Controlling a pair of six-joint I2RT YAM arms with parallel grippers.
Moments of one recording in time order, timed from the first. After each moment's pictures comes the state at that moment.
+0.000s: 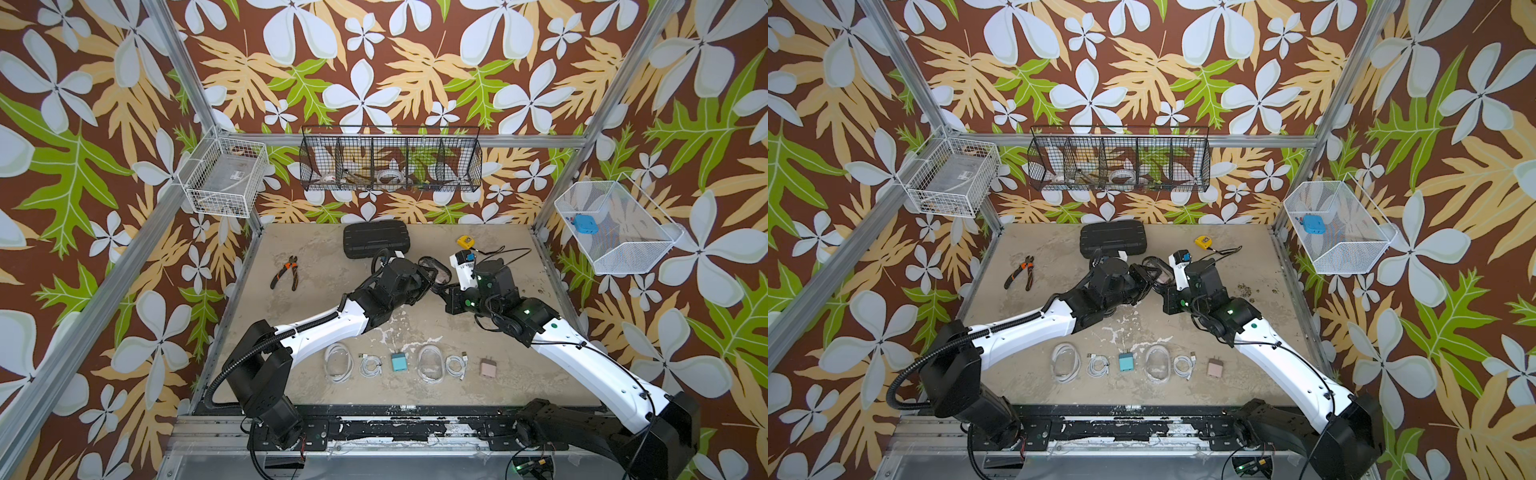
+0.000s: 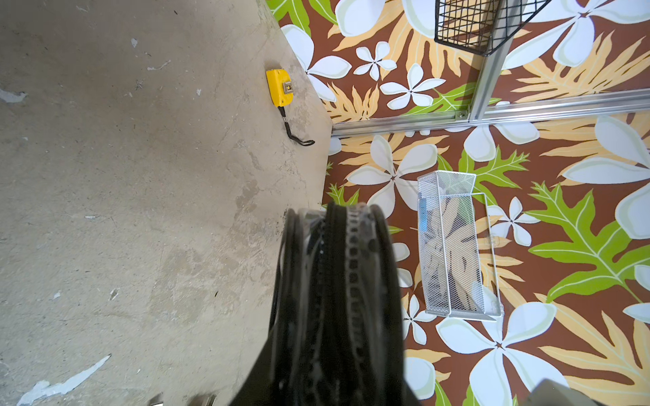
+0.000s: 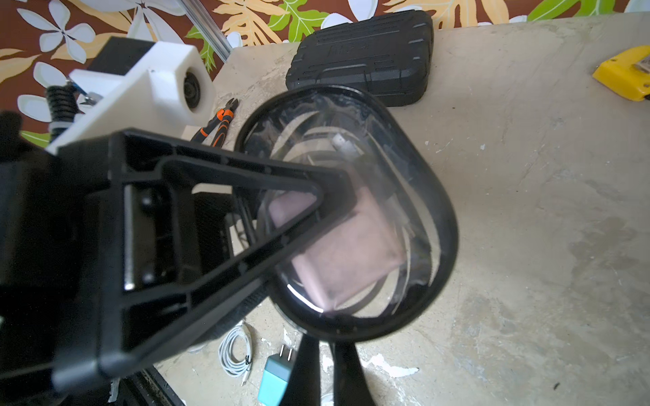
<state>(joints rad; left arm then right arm) -0.83 1.62 1.17 0.11 -0.05 -1.42 0.54 1.16 0.99 -0.45 -0.11 0.34</state>
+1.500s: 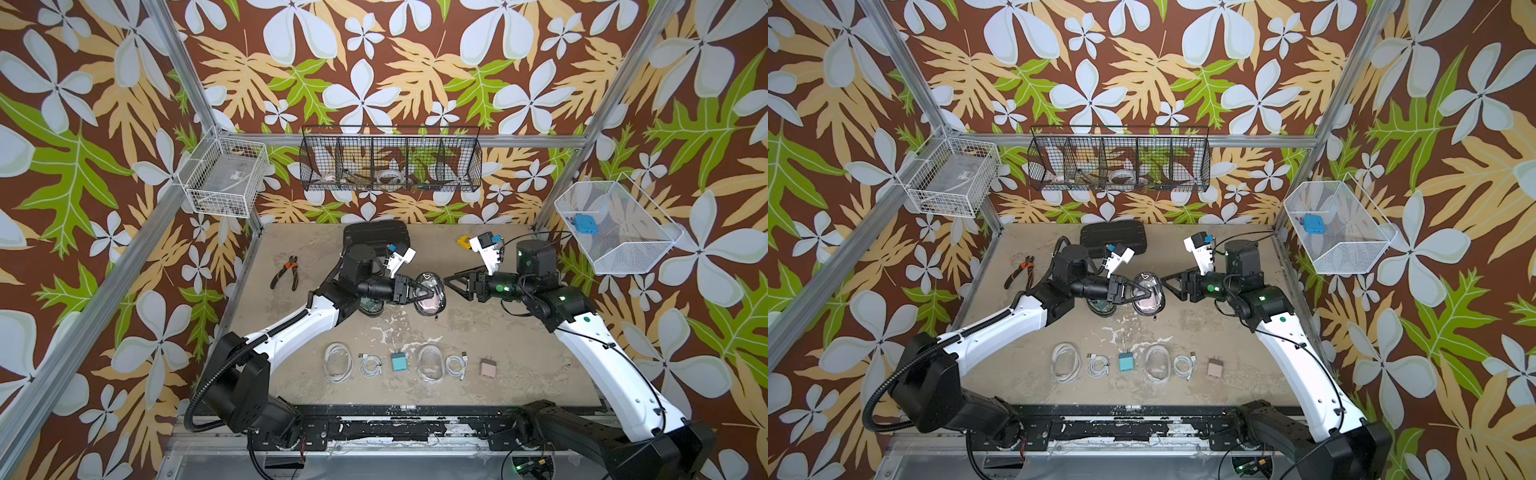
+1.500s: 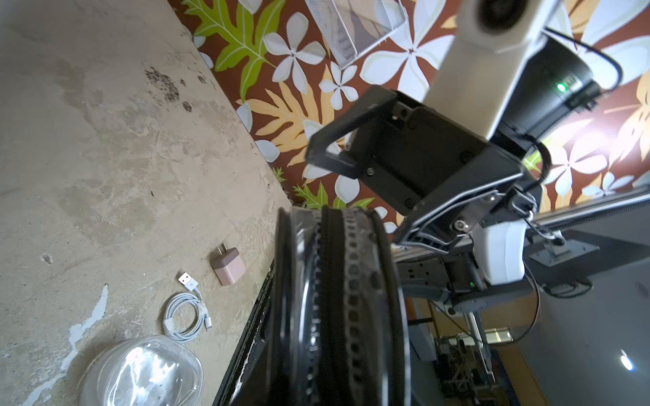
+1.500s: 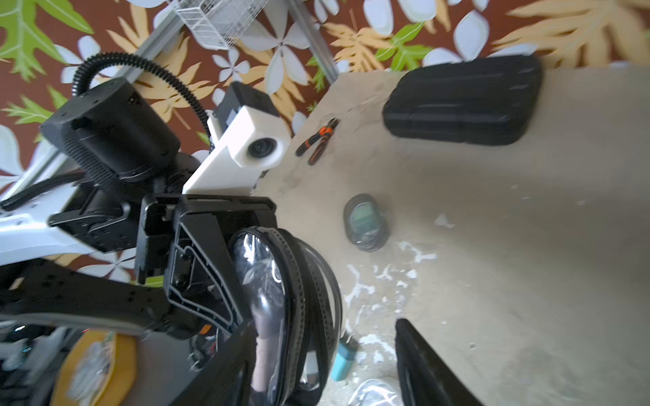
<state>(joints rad) -0.60 1.48 1.06 0.15 0.99 -0.83 0.27 1.14 1.12 -0.53 -0.77 0.24</state>
